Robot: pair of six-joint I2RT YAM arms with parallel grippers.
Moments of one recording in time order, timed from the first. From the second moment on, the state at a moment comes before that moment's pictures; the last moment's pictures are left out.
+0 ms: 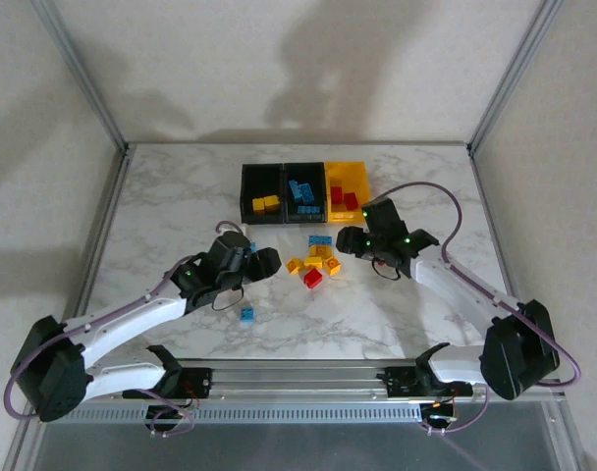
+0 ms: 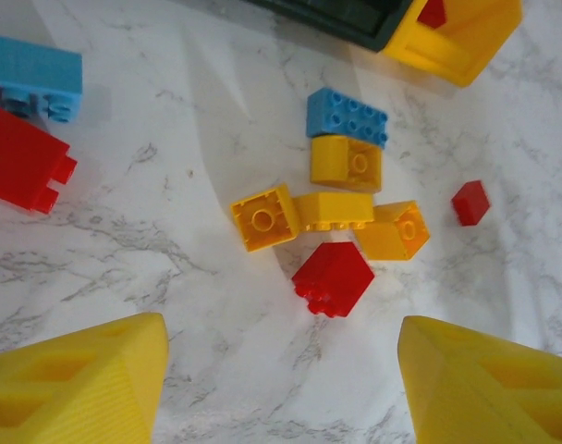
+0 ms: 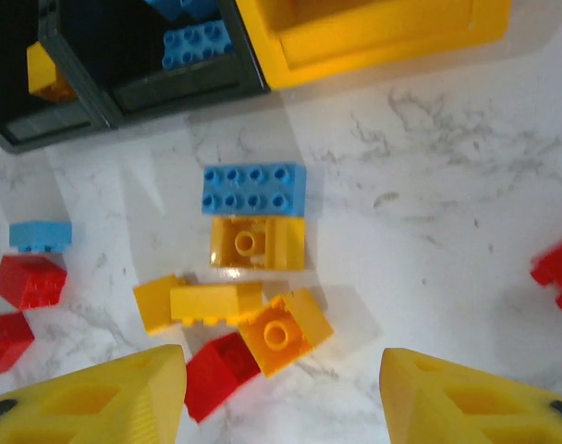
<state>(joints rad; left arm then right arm) -0.71 1.16 0.69 -0.26 -0.05 -0.91 0.55 1.28 0.90 -0.51 -0.04 0.63</state>
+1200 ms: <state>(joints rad) -0.85 1.82 1.14 -0.36 -0.23 -0.88 0.57 0.97 0.68 -0.54 -0.03 0.73</state>
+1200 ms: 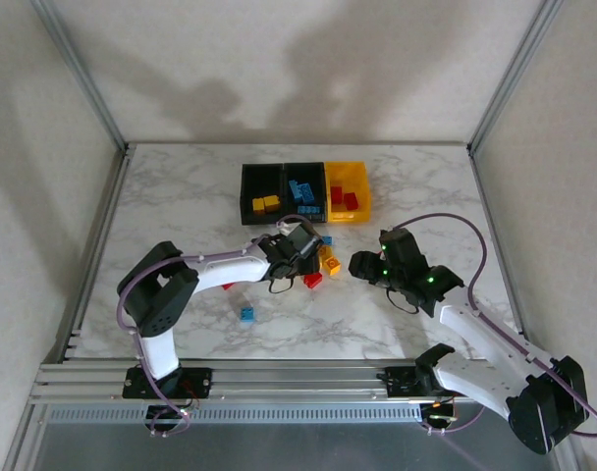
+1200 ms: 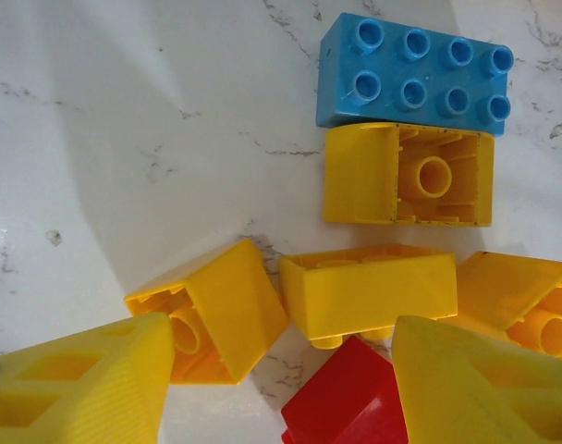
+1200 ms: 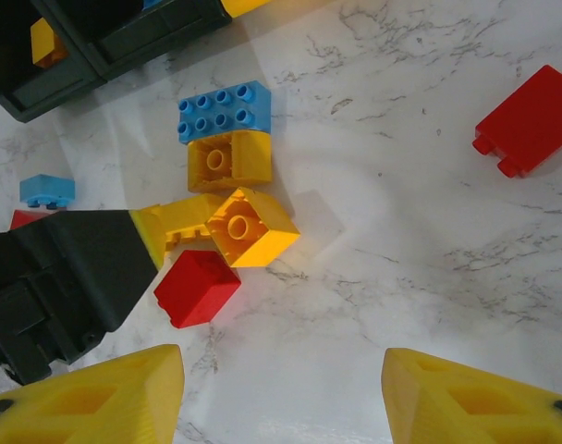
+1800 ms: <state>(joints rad) -0.84 1.84 1.15 -0.38 -0.32 -0.91 0.57 0.97 0.65 -0.52 -0.03 0.73</state>
